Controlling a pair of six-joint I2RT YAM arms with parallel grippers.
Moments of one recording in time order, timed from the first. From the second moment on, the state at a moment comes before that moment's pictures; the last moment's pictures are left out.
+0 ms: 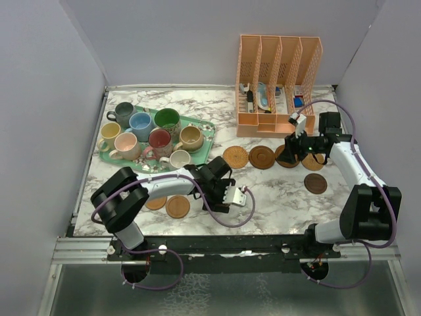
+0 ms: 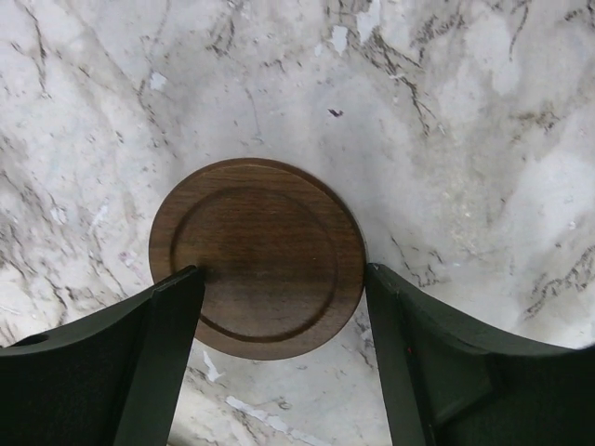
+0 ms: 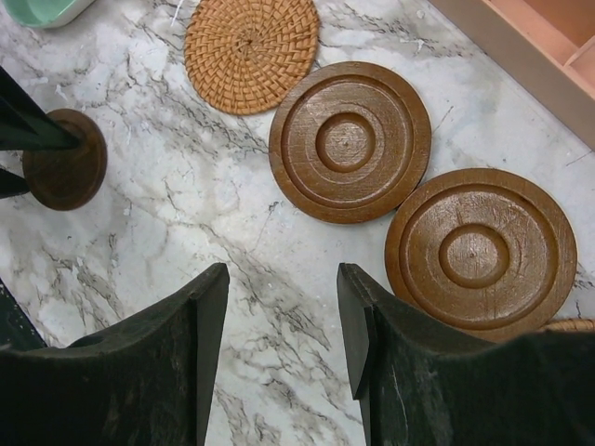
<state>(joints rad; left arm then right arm) -0.94 1.62 0.90 -0.42 0.38 0.82 -0.08 1.41 1.01 -0.62 -0.77 -0.54</state>
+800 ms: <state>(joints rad) -1.02 2.05 1.44 -0.44 0.49 0.84 -0.08 1.45 0.99 -0.59 -0.56 -0.49</state>
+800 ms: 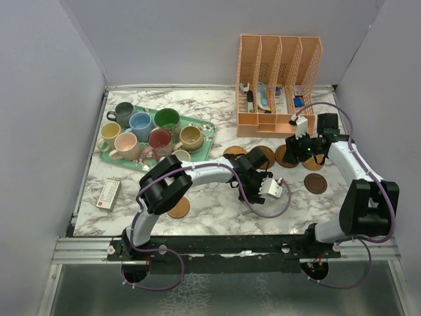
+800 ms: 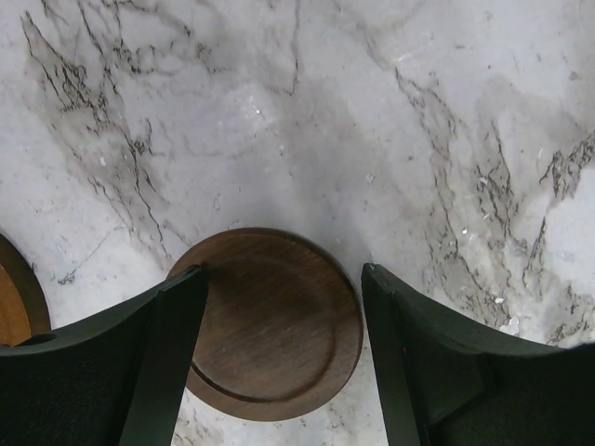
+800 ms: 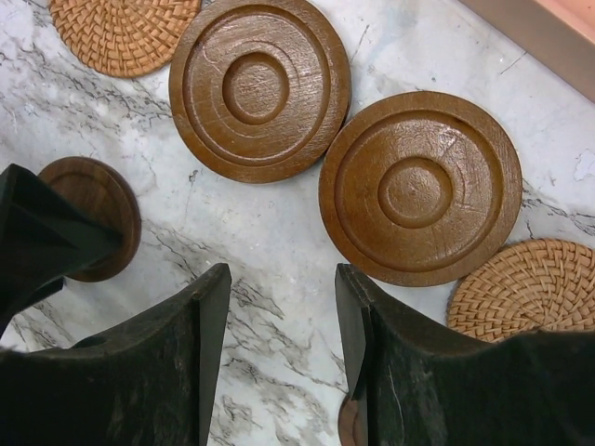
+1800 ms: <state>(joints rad) -0.66 1.51 1.18 -0.66 0.51 0.72 0.35 1.51 0.95 -0.60 -0.64 -0.60</state>
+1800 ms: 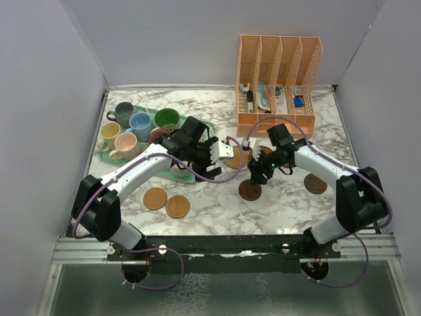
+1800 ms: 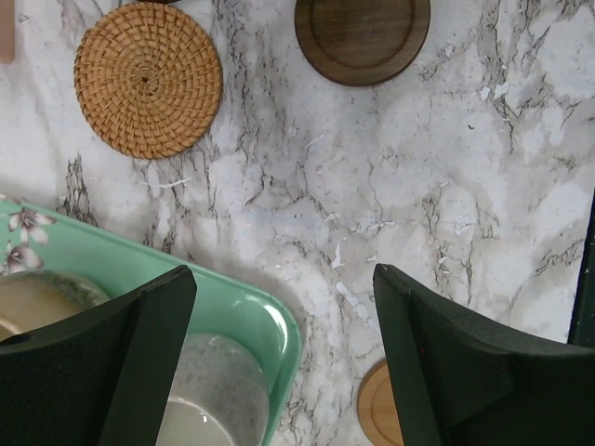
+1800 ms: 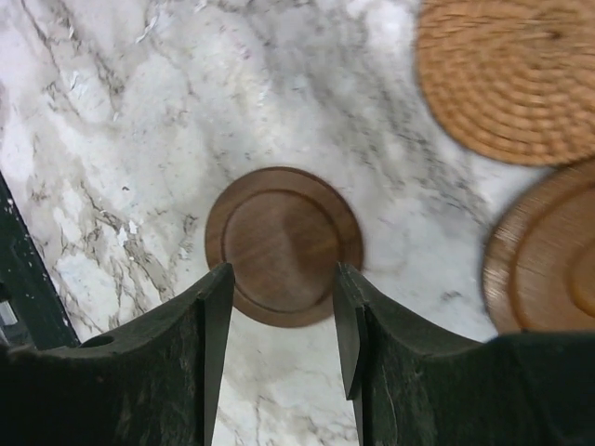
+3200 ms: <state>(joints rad) -0.58 1.44 1.13 -0.67 0.54 0.69 0.42 1.41 0.73 -0.49 -0.12 -0.76</state>
